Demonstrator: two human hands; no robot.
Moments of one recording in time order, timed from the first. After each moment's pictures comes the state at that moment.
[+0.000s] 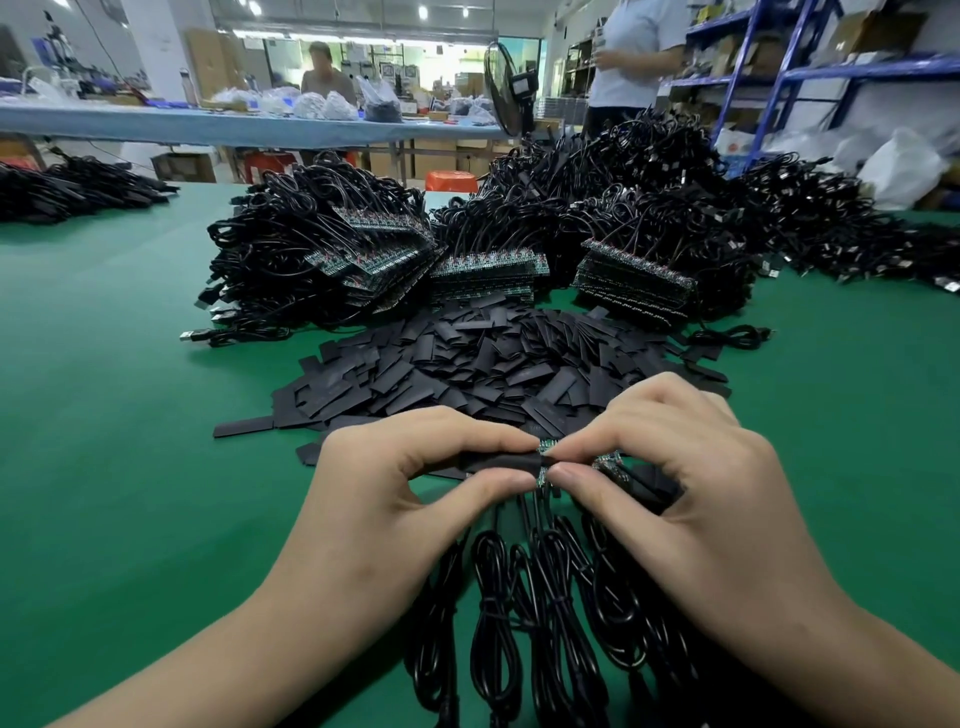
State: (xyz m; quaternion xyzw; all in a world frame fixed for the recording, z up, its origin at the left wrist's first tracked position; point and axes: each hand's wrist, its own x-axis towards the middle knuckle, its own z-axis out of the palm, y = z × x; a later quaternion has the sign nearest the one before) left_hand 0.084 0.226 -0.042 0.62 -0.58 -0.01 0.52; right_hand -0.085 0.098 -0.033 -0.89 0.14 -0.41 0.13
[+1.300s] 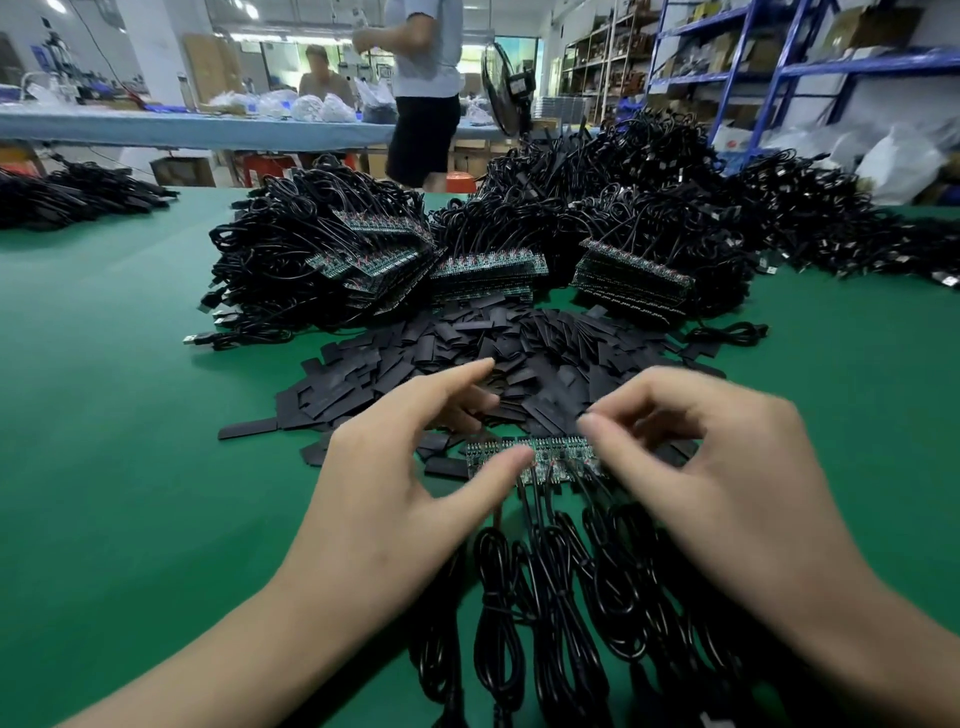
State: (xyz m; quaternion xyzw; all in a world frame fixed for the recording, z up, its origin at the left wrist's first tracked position) left_hand 0.083 0.221 -0.043 0.67 -0.54 0.04 0.50; right_hand -0.086 0.095 -0.018 -0.86 0.22 -0.41 0.21
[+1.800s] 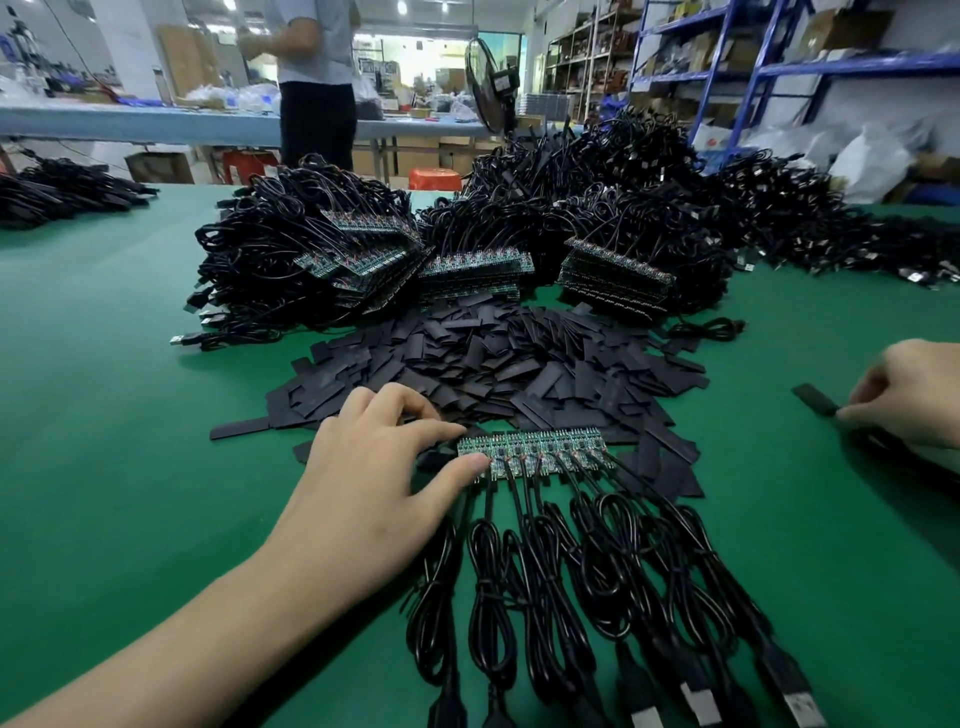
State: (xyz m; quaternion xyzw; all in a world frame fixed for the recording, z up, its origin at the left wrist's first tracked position) left_hand 0.108 0.217 -0.054 0.79 -0.55 0.04 0.26; right_hand -0.201 -0.129 -0.024 -0.77 0.64 -0.04 -0.02
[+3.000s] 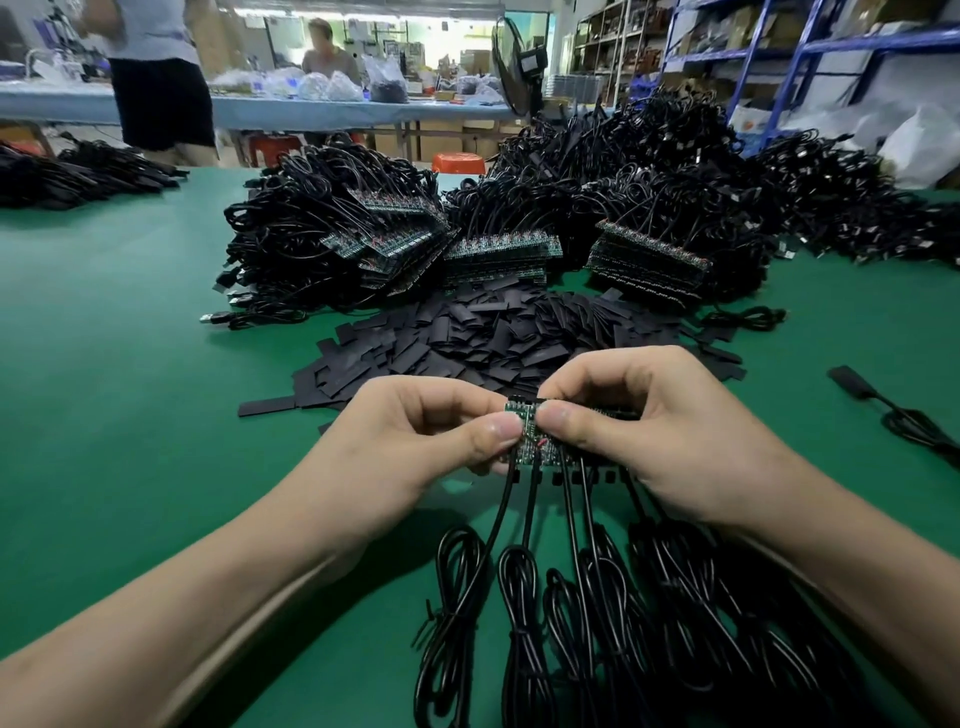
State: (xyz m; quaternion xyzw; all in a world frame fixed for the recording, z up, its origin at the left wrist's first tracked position) left_hand 0.101 0.223 -0.030 0.57 -0.45 -0.35 0.59; right_hand -0.056 0.080 -0.013 -0.86 0.13 -0.23 0.44
